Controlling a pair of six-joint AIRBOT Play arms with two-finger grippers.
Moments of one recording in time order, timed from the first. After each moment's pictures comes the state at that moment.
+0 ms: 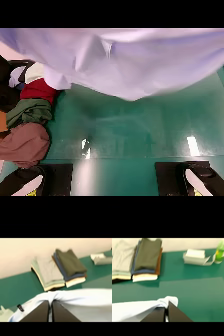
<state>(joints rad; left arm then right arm) -0.22 -0.95 2.00 1.40 -1.19 -1.49 -0.06 -0.77 1.71 -1.60 1.25 1.69</state>
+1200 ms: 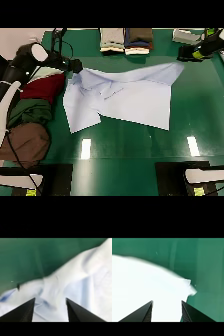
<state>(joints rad) -0.22 -1.51 1.52 1.31 -0.89 -1.44 -0.03 -1.51 1.77 -1.49 1.26 1.62</state>
